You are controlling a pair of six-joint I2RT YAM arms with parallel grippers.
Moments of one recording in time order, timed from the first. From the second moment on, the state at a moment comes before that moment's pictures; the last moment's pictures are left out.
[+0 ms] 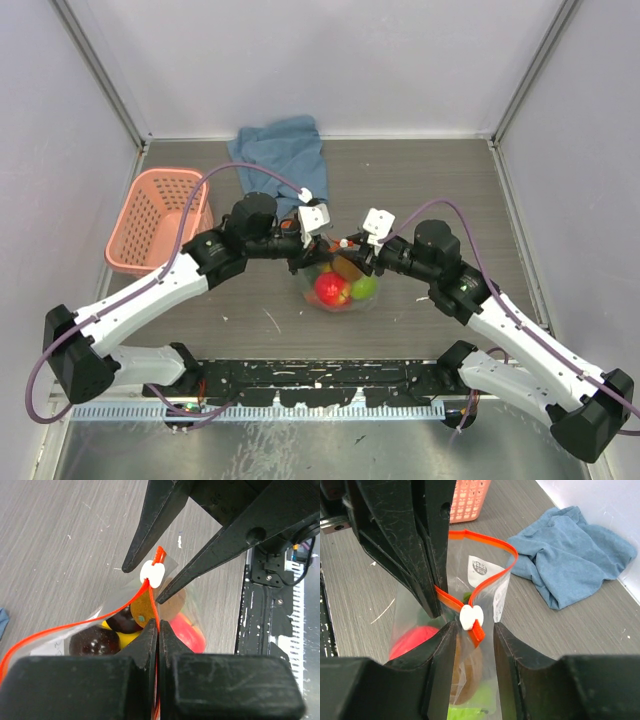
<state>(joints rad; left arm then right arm) -0.82 1.24 1.10 -0.27 0.51 0.18 0.67 0.85 0.76 -0.09 -0.38 -0.29</state>
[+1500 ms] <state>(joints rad) -0.90 1.22 1.22 -0.41 0.45 0.42 0.67 0.86 0.71 -0.11 -0.46 -0.40</state>
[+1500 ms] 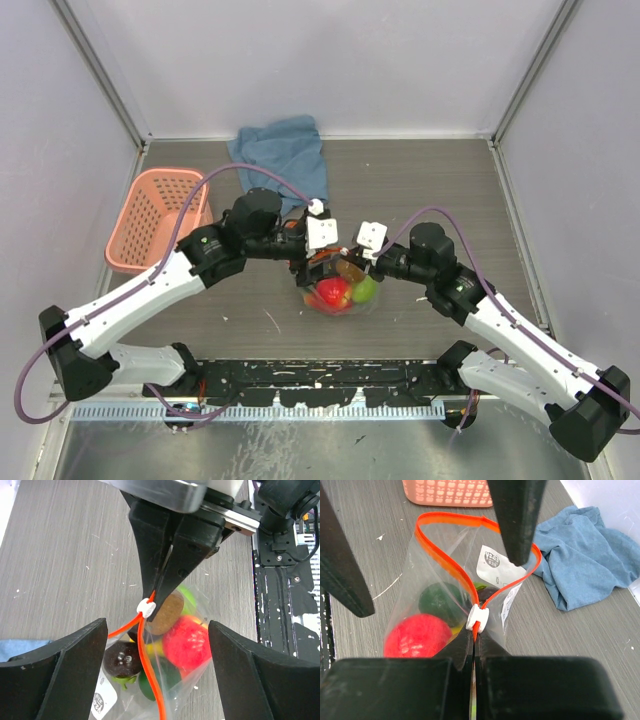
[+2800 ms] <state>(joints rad) -0.86 1.39 1.34 -0.48 0.64 0.48 0.67 0.82 0.71 -0.15 -0.45 -0.41</state>
